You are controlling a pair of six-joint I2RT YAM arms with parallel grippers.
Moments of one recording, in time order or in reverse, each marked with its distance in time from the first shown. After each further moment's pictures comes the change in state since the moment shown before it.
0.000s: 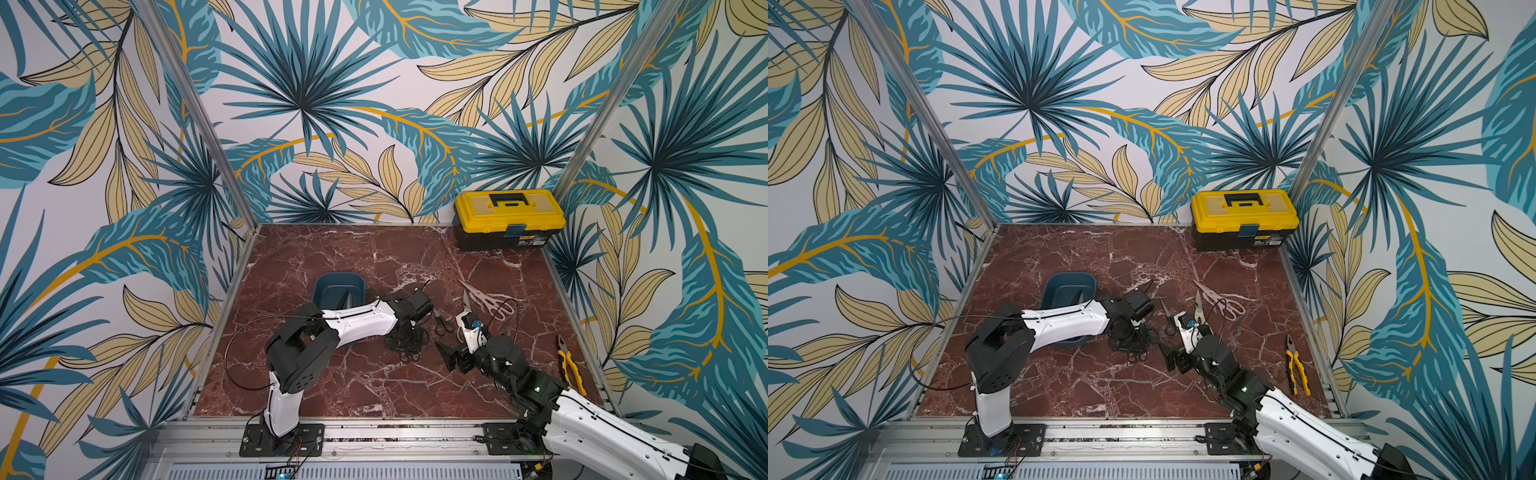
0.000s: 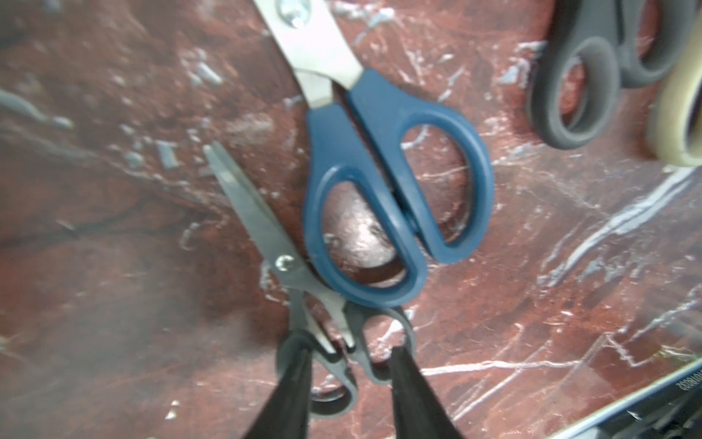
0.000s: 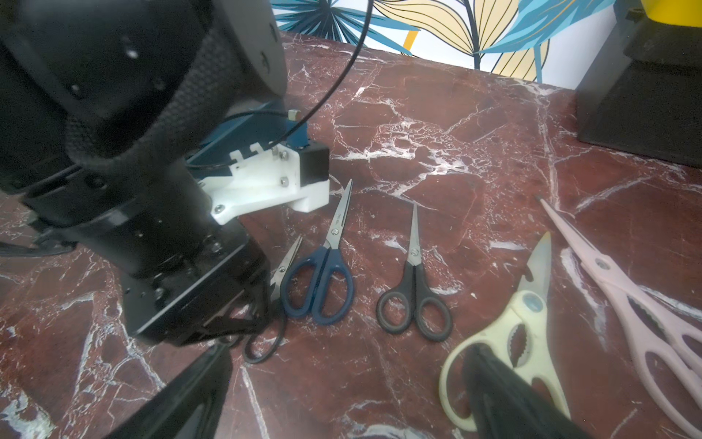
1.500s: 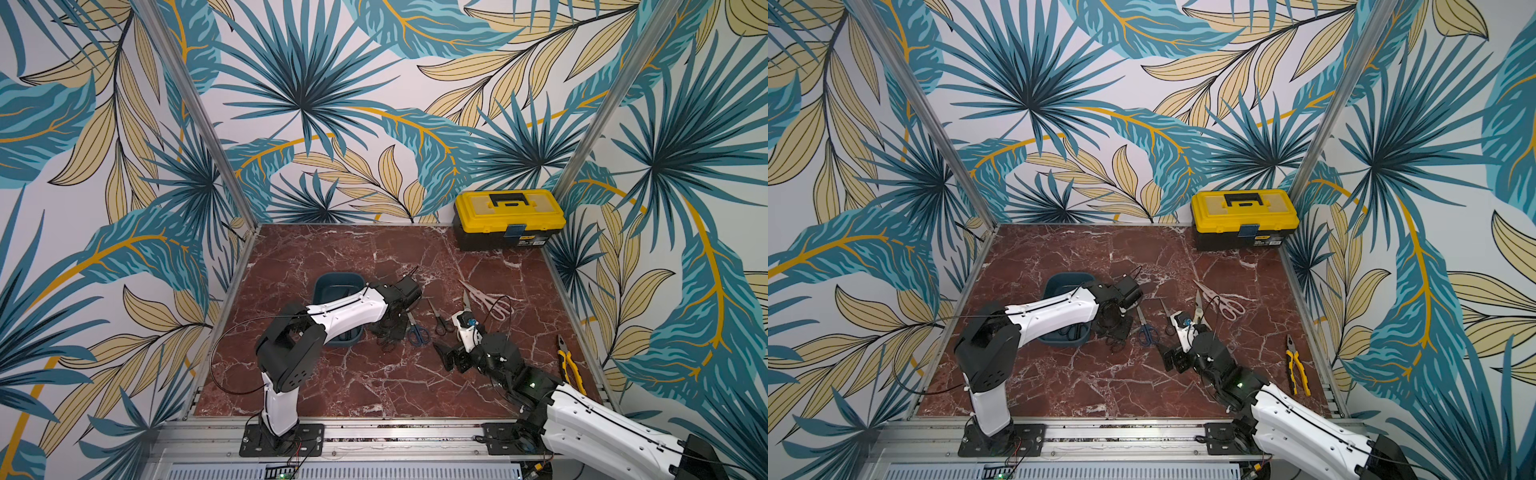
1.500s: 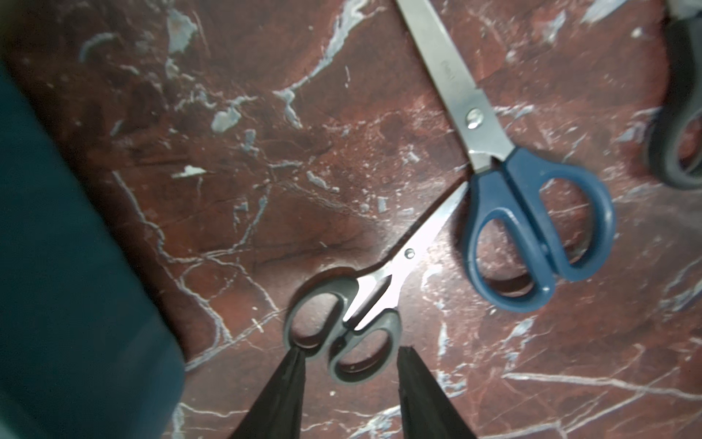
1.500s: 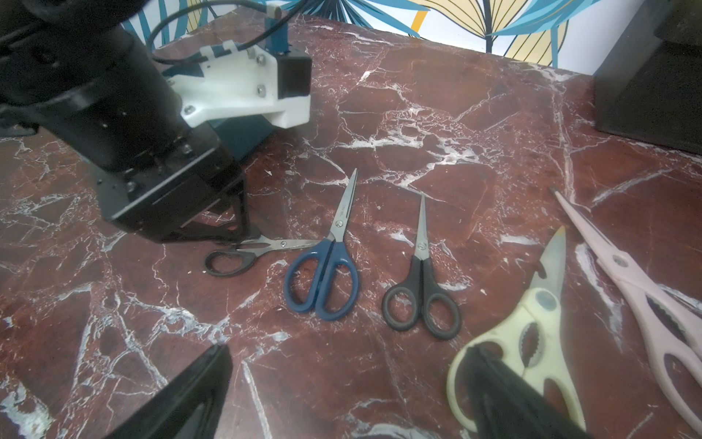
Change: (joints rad) left arm 0.094 -0.047 0.060 -0.183 -0.171 0.196; right arm 0.000 0.067 0.021 0.005 -0.016 0.000
